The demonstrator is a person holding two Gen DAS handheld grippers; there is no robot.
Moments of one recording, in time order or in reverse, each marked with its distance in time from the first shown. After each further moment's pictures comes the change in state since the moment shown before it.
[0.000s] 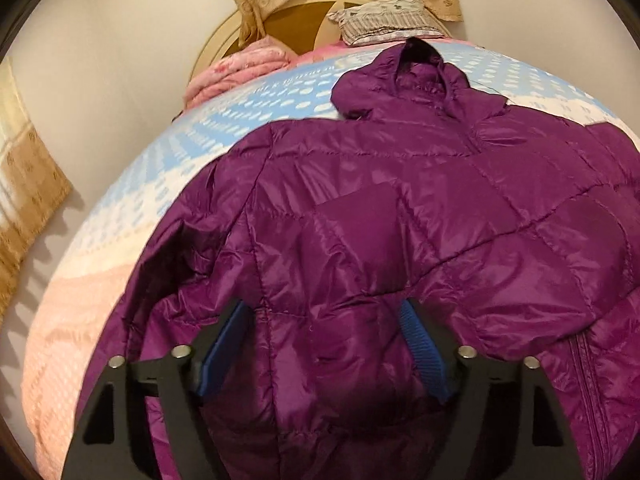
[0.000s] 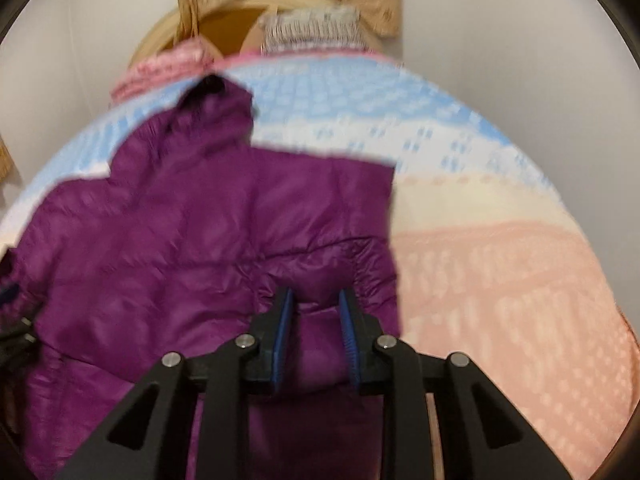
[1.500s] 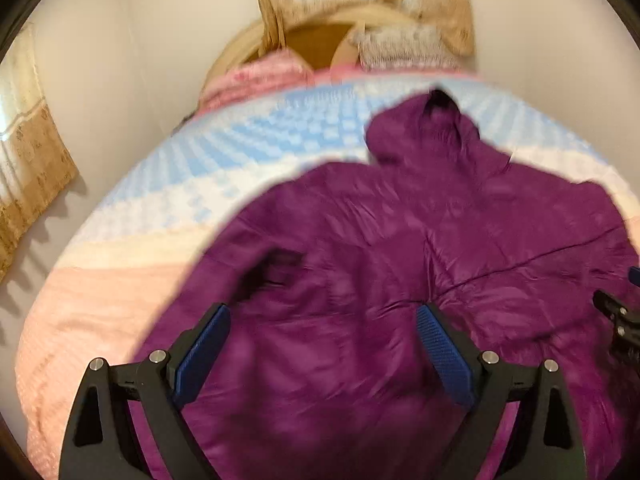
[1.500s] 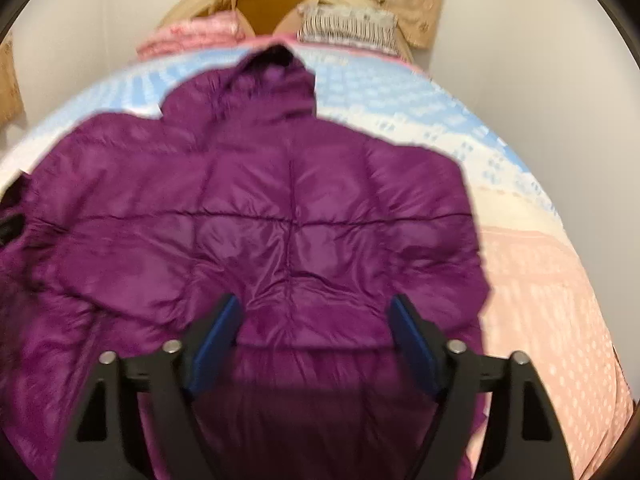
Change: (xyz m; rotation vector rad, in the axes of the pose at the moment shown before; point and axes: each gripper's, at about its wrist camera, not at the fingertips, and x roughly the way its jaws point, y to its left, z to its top) left arm -0.072 0.060 0.005 -0.078 -0.088 -0.030; right arm -0.054 0.076 -0.024 -0.148 -0.046 -0.050
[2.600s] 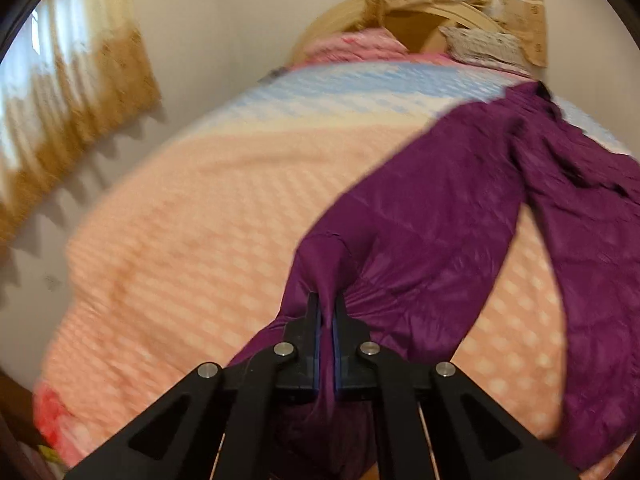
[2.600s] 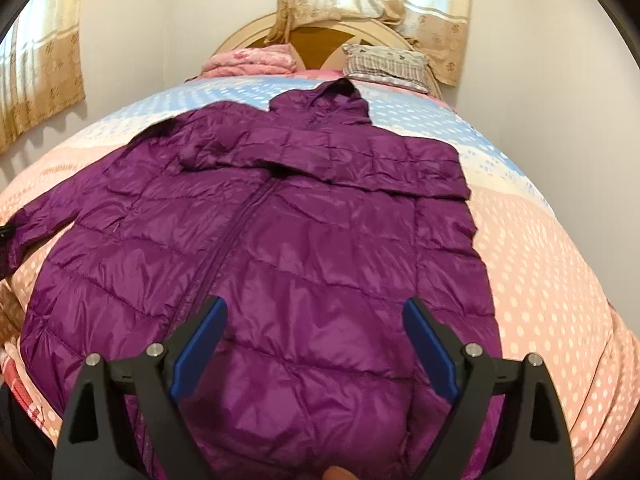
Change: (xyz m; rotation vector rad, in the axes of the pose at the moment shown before) left arm -0.089 0.217 -0.184 -0.162 0.067 0.205; right arm -0.123 0.045 -0.121 -0.063 -0.121 0.105
